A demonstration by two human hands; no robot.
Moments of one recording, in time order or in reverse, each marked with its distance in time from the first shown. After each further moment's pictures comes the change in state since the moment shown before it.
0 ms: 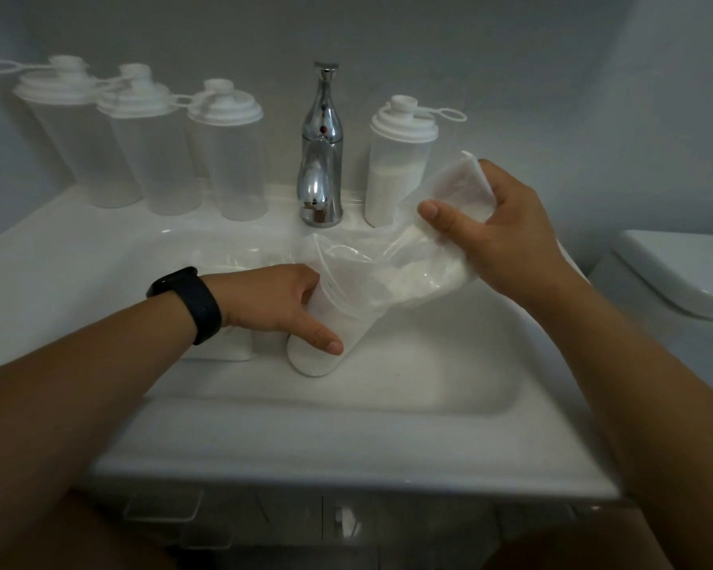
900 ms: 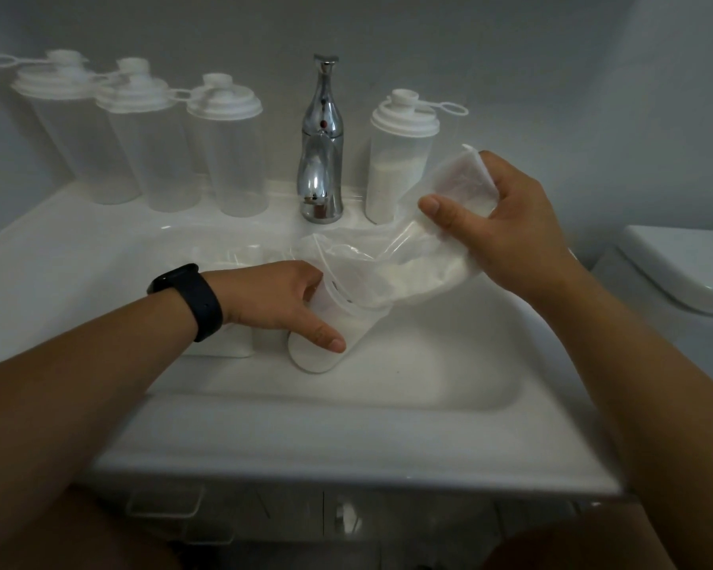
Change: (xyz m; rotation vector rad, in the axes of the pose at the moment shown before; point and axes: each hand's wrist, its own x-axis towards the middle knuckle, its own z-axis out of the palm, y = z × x) left_hand -0.005 0.006 0.001 -0.013 0.003 -0.003; right_hand -0.001 -0.002 -0.002 -0.020 -0.024 0.016
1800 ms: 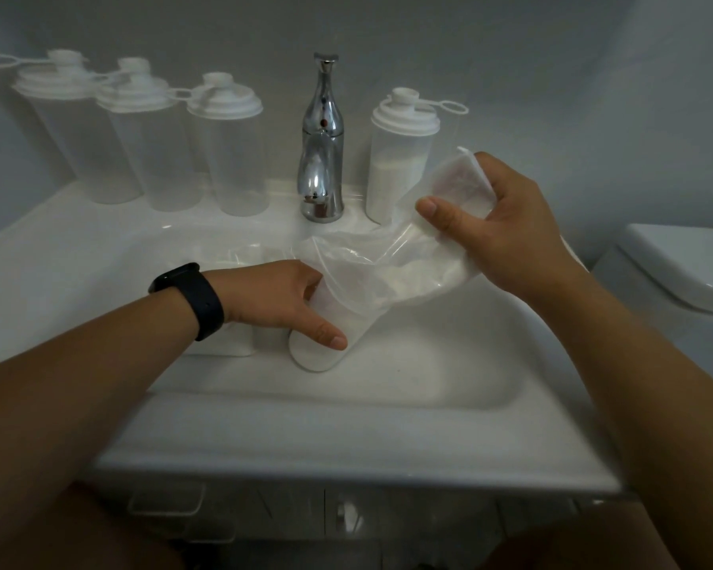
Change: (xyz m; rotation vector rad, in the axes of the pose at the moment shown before) left_hand 0.001 -0.001 -0.001 0.016 -0.020 -0.023; right_hand -0.001 0.000 0.001 -0.009 -0.001 -0.024
